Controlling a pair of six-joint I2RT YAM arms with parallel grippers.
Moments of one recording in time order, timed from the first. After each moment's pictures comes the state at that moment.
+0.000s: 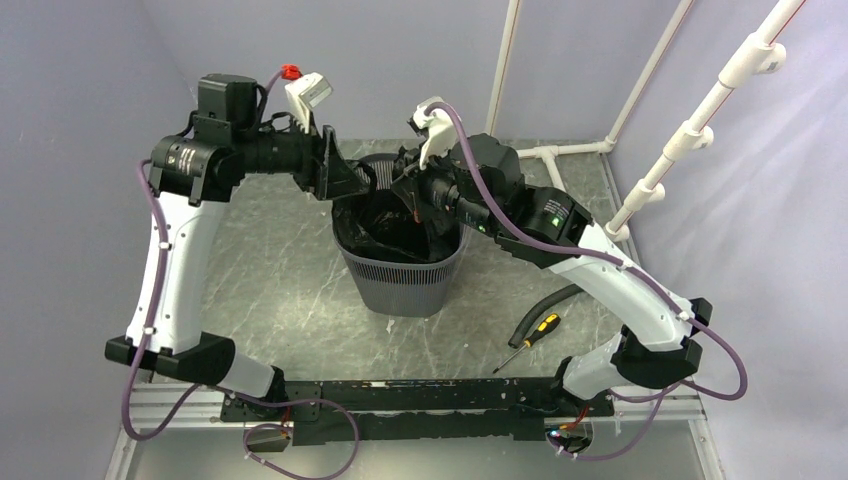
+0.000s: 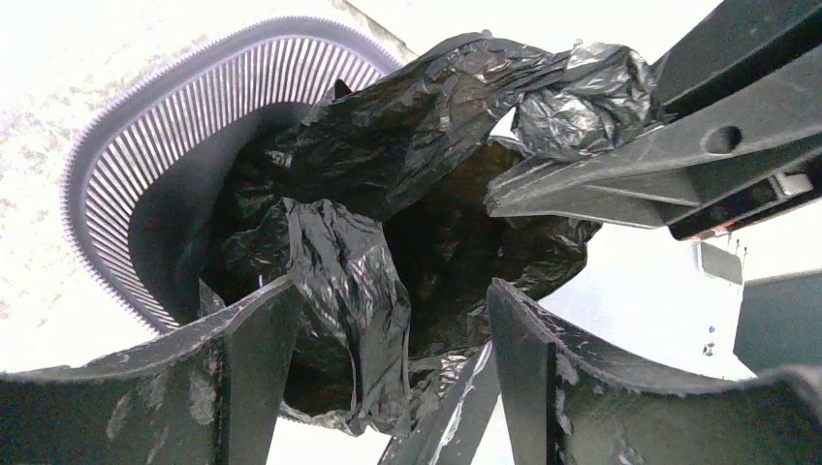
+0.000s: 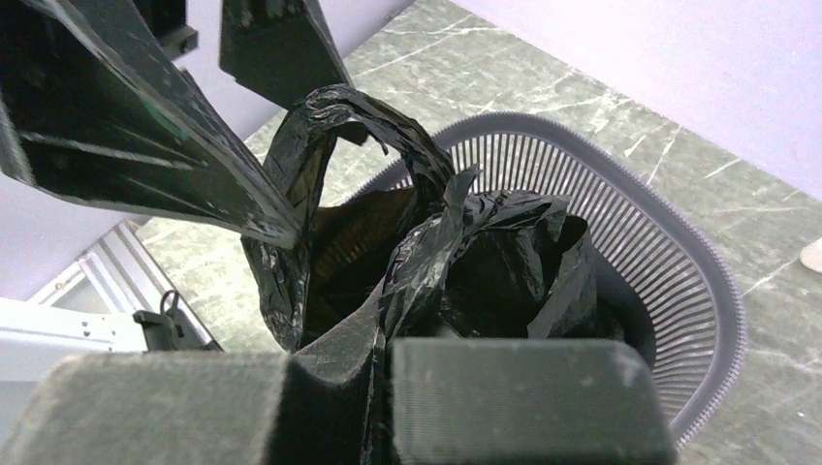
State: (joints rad) left arm -0.26 1.44 2.07 -1.16 0.84 -0.01; right arm 1.04 1.45 1.90 -0.70 0.23 0.20
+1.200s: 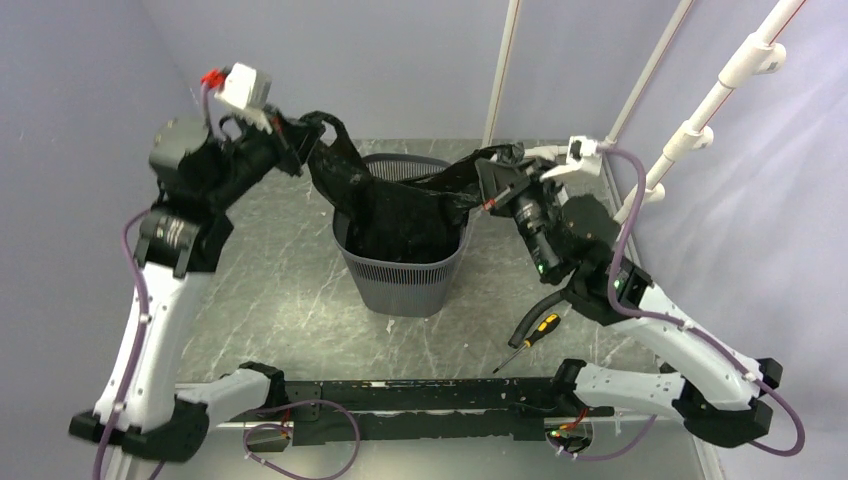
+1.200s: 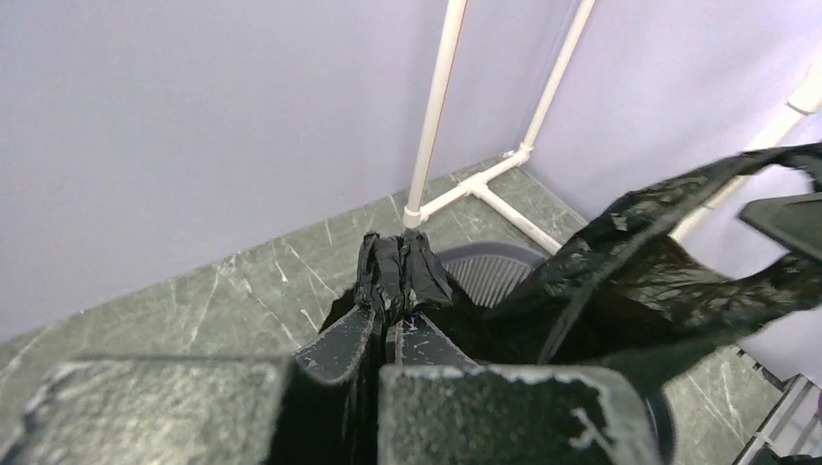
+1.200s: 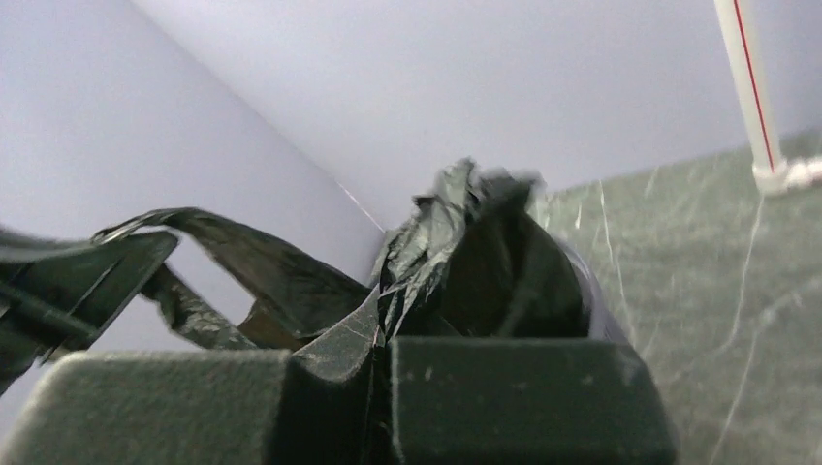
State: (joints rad) left arm -0.28 1.17 1.69 -0.48 0.32 -0.15; right arm 0.97 1.03 1.35 -0.17 0.64 0.54
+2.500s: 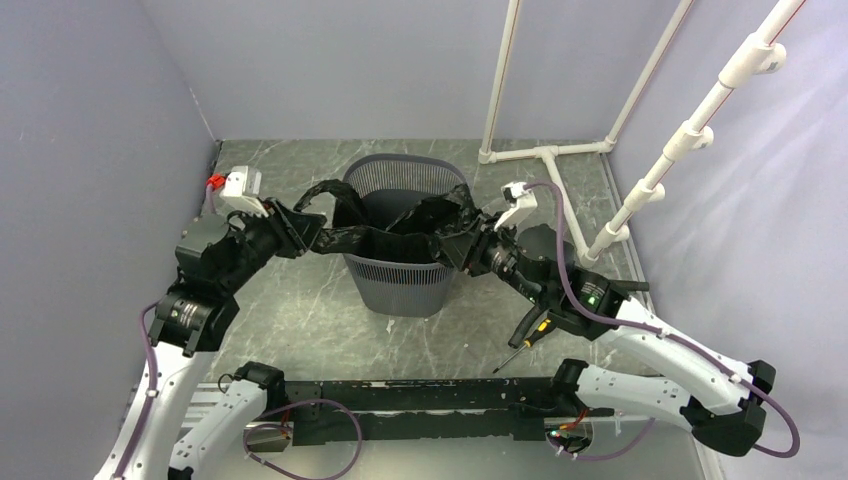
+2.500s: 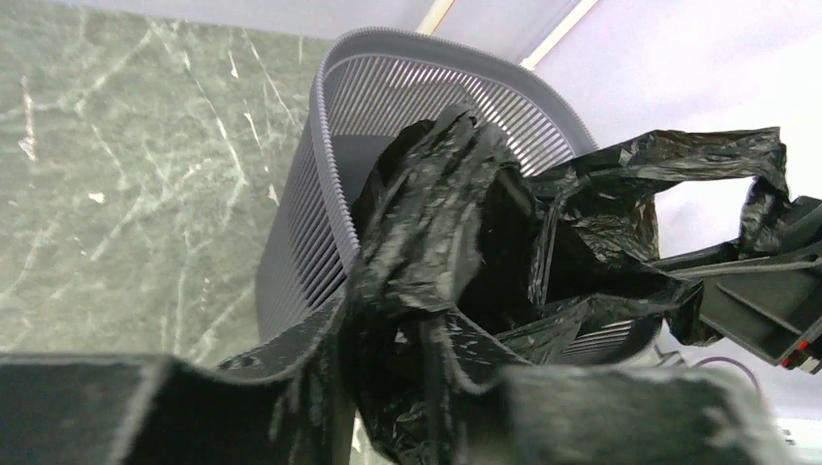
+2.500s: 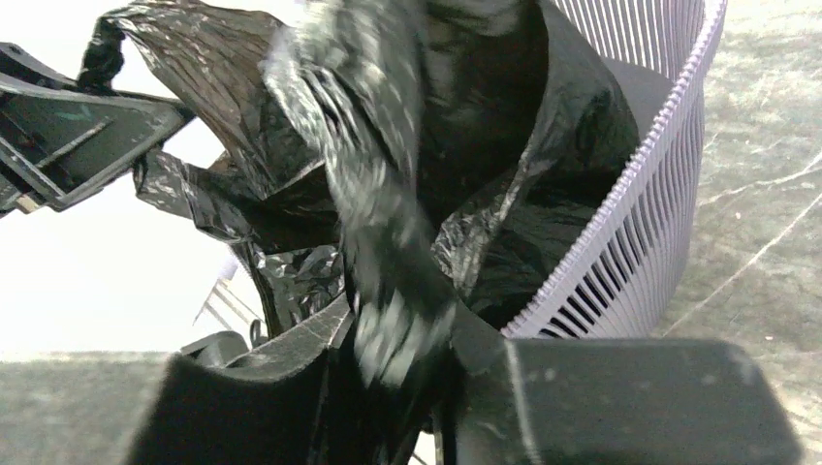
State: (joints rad) left arm -0.29 0.69 1.01 -0.44 0.22 -0.49; right arm 0.97 0.88 0.98 -0.28 0.27 0.65
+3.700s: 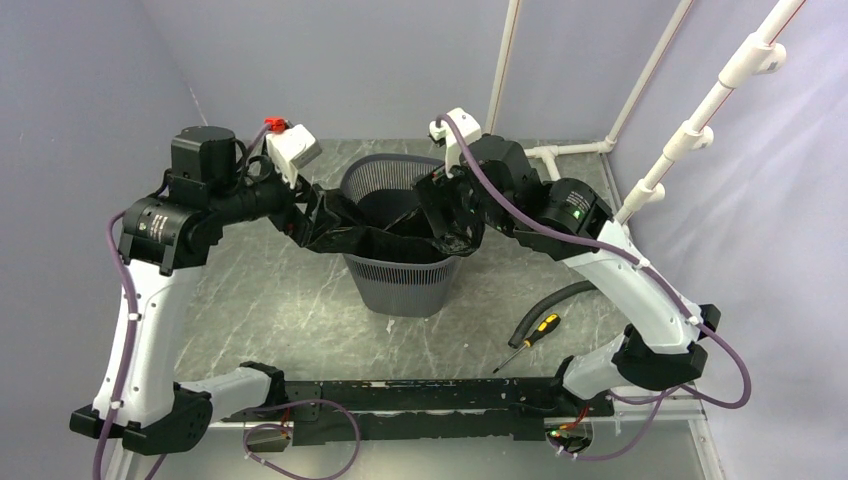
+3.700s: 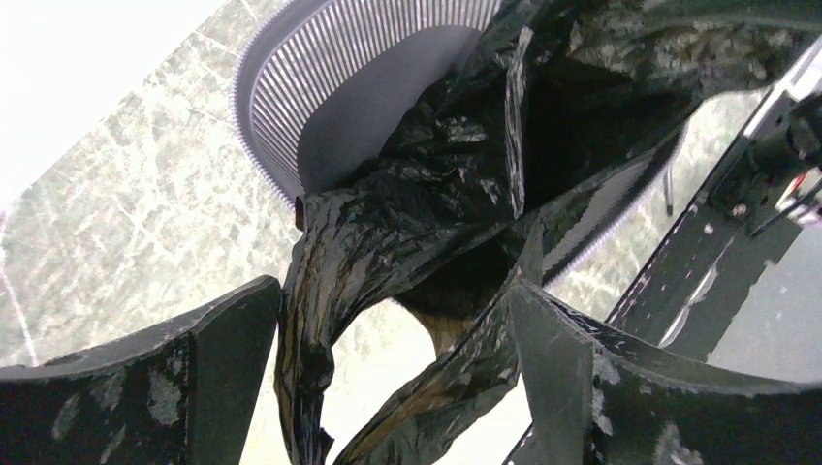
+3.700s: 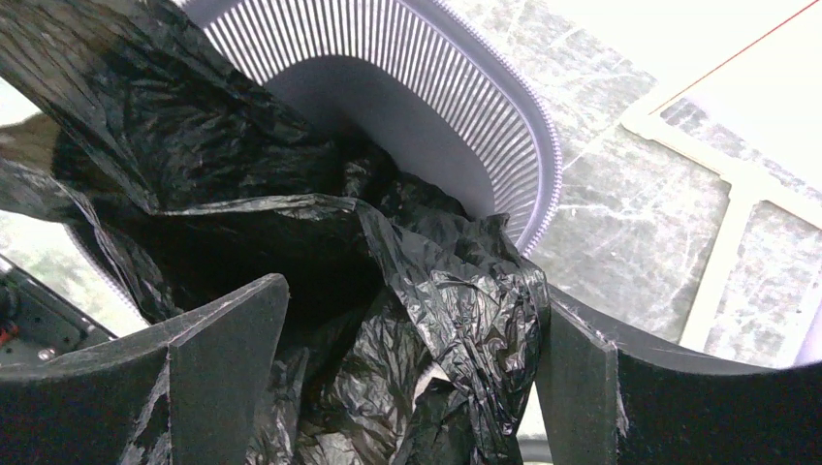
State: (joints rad) left arm -0.29 1.16 1.75 -1.10 0.50 0.27; right arm 0.97 1.43 1.95 -1.04 0.38 0.12
